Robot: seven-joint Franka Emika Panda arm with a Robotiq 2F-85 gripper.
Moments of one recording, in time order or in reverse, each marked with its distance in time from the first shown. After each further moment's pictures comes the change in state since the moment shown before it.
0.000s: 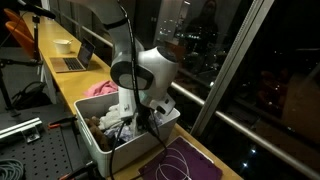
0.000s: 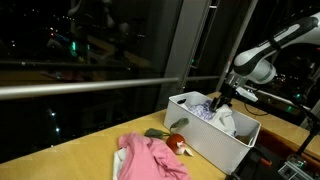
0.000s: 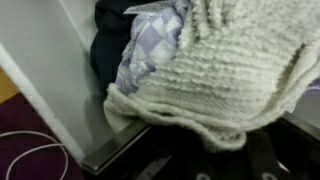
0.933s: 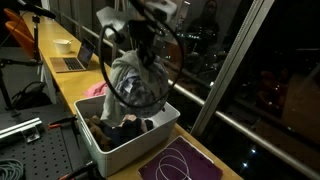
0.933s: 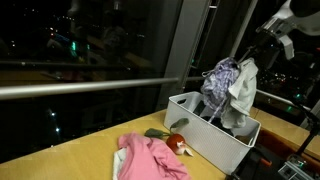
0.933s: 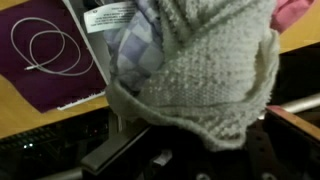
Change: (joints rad) arm 0.098 -0.604 -0.042 -0.153 -0.048 -0.098 -0.032
